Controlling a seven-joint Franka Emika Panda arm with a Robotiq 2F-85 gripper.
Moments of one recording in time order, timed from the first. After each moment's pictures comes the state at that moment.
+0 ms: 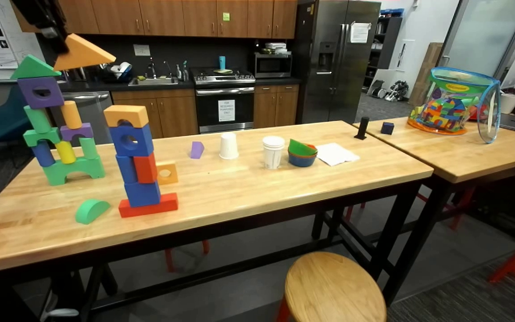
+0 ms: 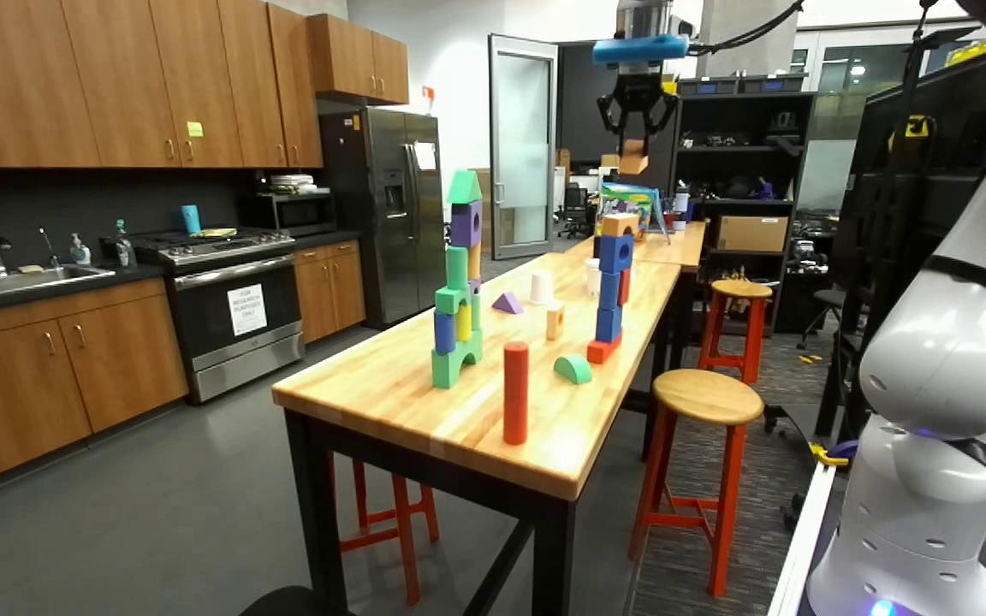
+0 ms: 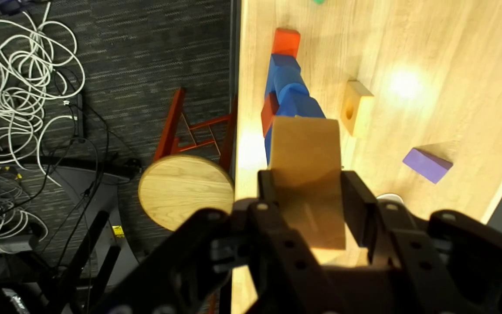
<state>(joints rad) -0.25 -0.25 -0.13 -1.68 -0.17 1.60 0.91</state>
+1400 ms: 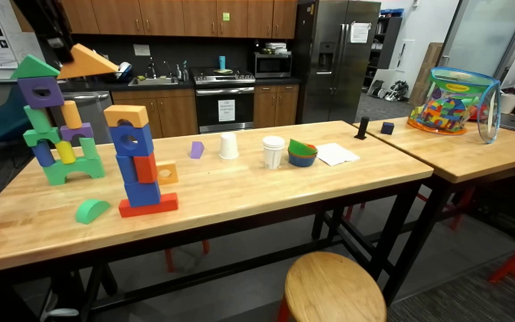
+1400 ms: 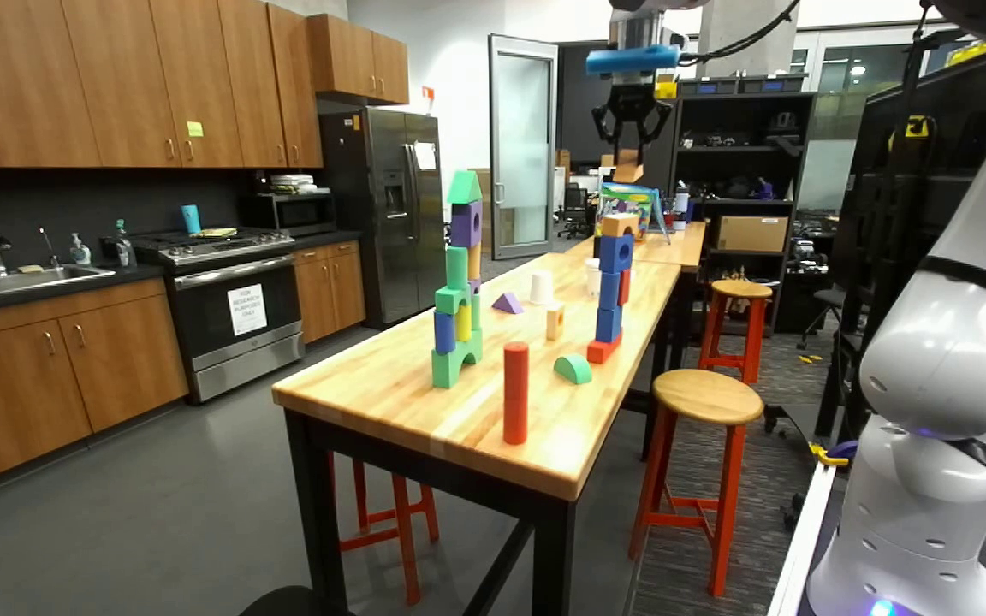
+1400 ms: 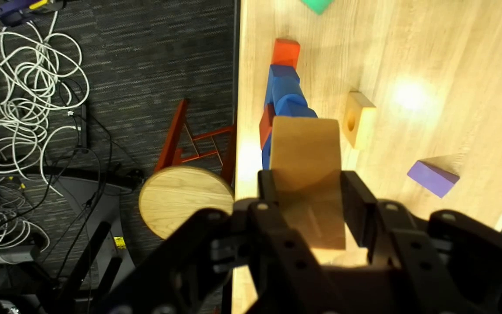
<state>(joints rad) -0.24 -0.21 -0.13 -1.68 -0.15 1.59 0.91</state>
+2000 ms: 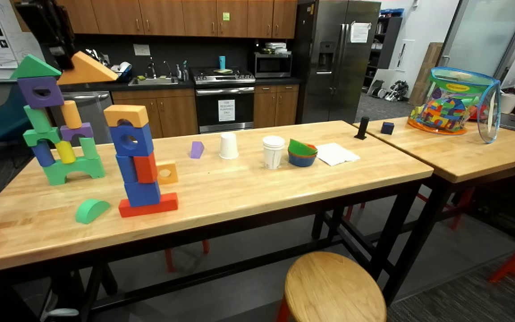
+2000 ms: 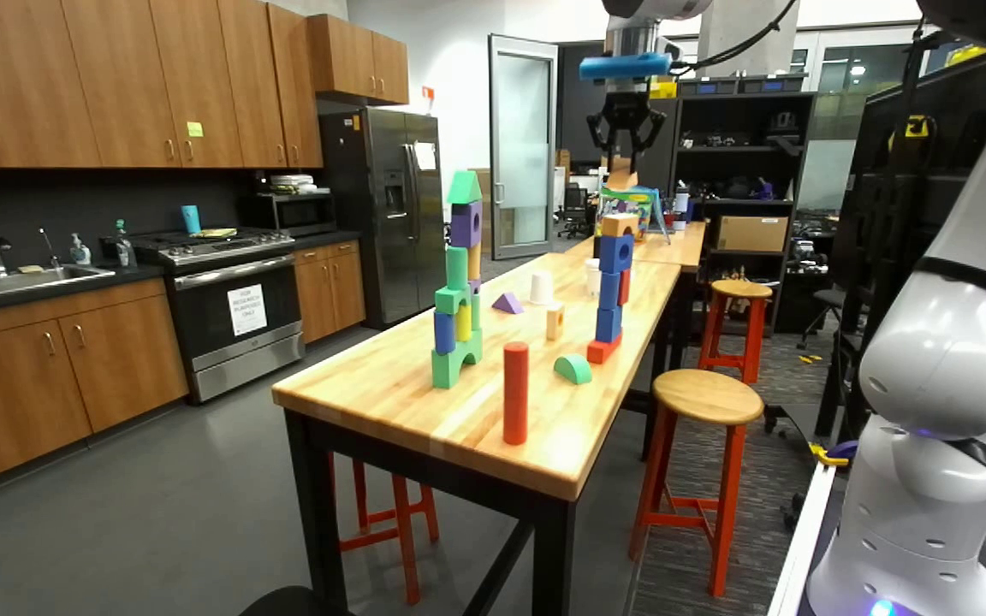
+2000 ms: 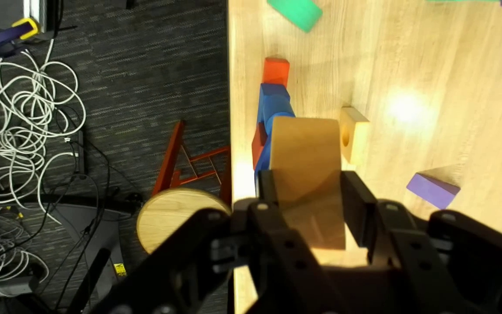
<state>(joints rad) -0.24 -0.18 -0.14 -1.68 -0.10 1.59 0.95</state>
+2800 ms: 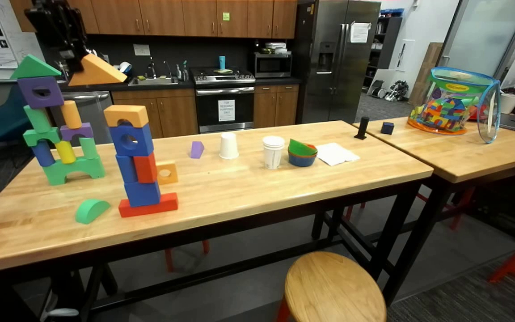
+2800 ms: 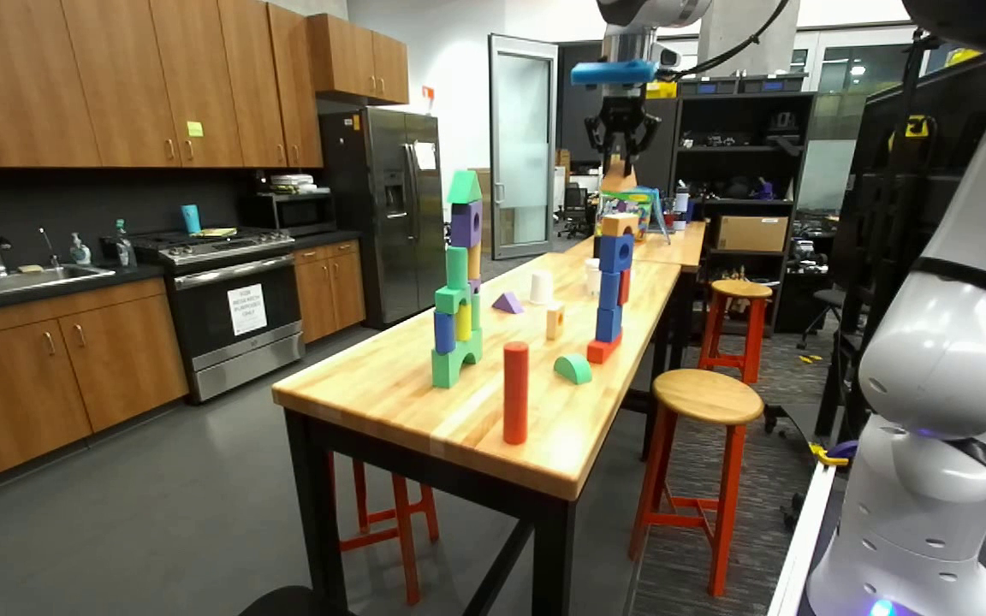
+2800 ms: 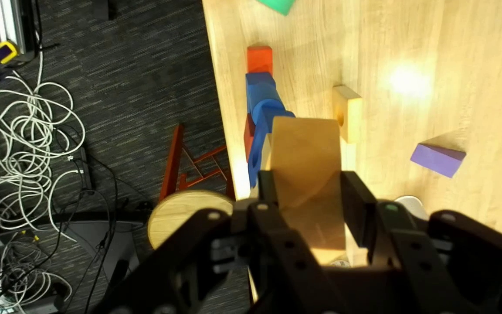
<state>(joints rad) -0.25 -0.16 -0.15 -1.67 -0.09 1.65 1.07</state>
